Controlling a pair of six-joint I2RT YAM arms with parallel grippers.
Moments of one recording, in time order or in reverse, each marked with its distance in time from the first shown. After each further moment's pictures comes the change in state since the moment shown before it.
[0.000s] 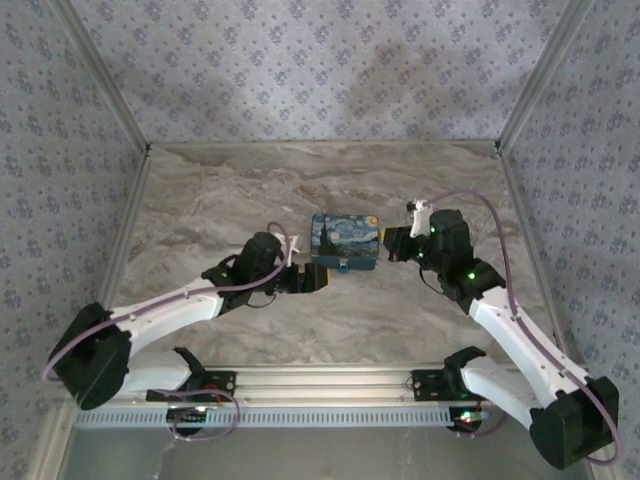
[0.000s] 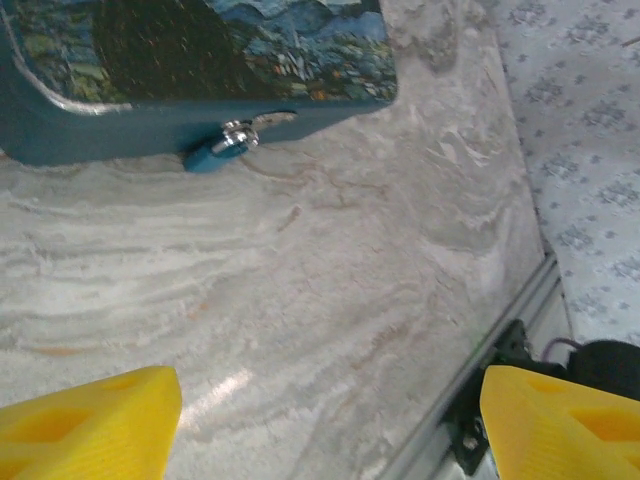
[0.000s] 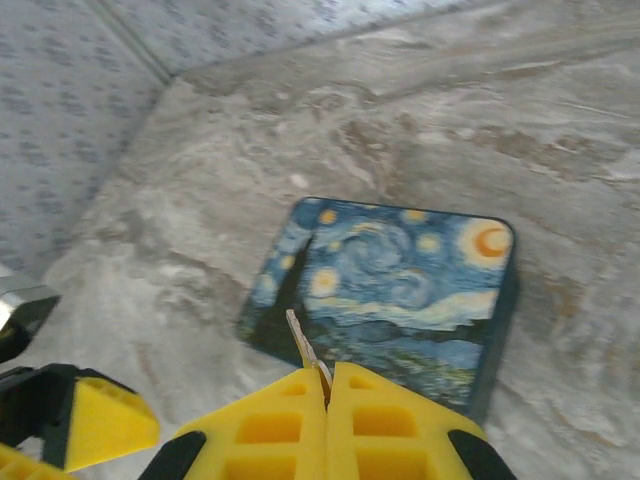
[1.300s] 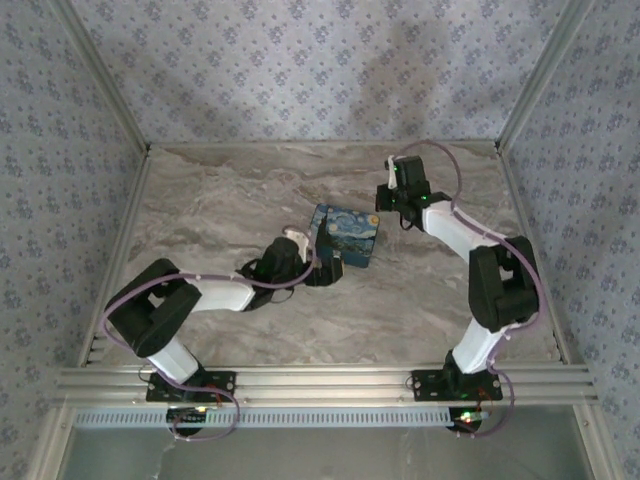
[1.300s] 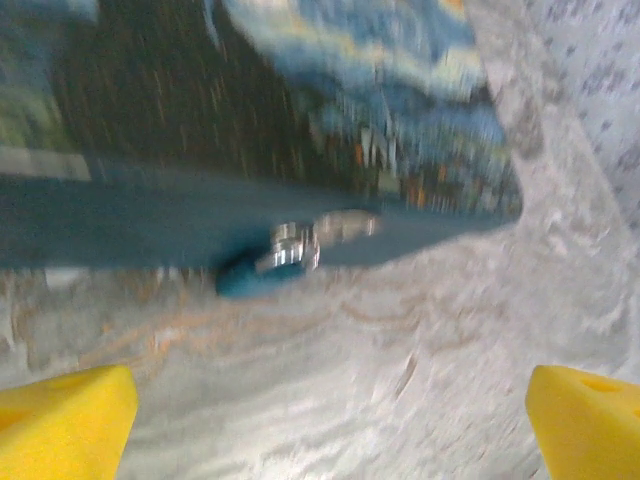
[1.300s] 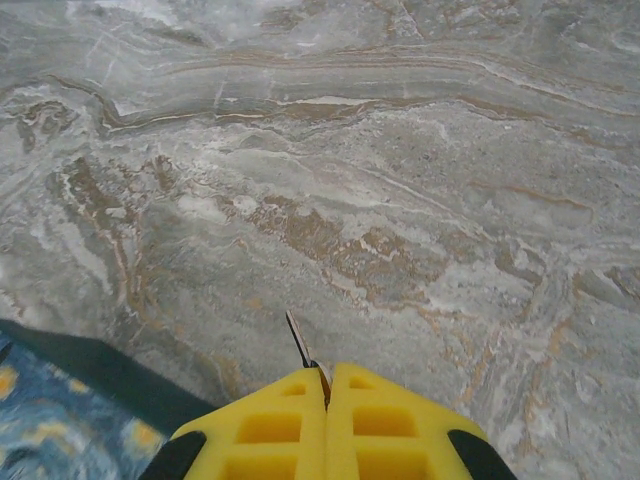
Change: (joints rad) left arm -0.022 0.348 -0.050 0.490 -0.196 0.115; right arm -0.092 0.779 0.473 0.069 0.225 -0.193
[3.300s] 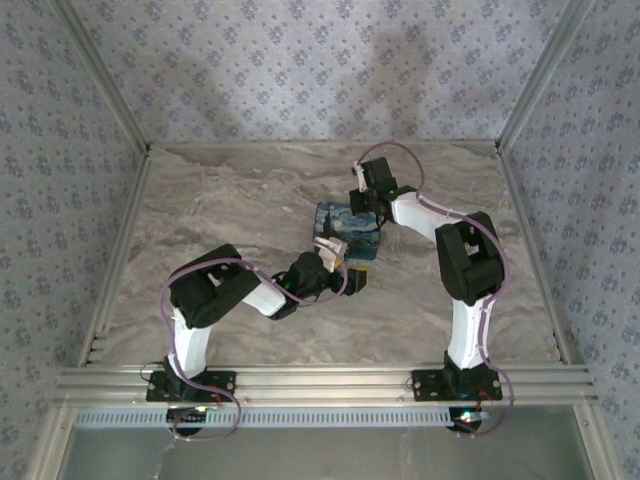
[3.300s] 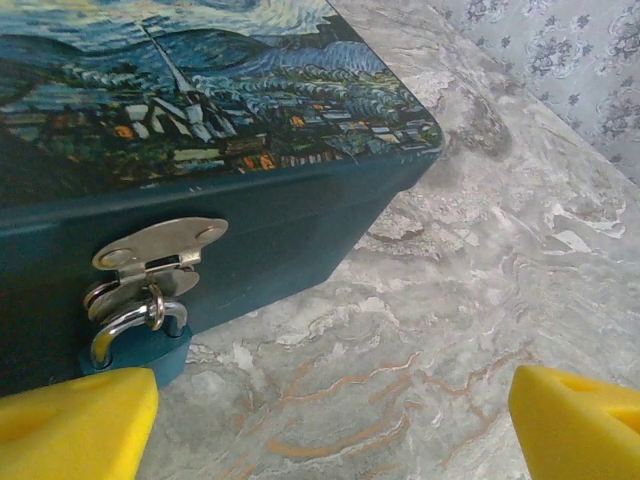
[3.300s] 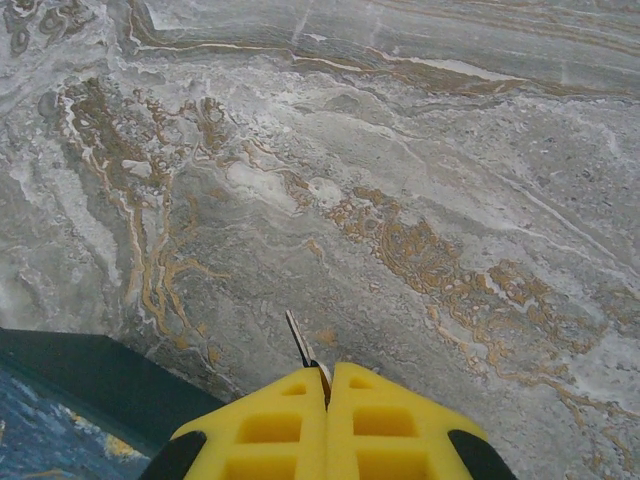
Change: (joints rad) left arm -0.115 0.359 0.103 0.449 -0.119 0.209; right arm 0.109 0.239 0.173 -0.026 0.030 -0.099
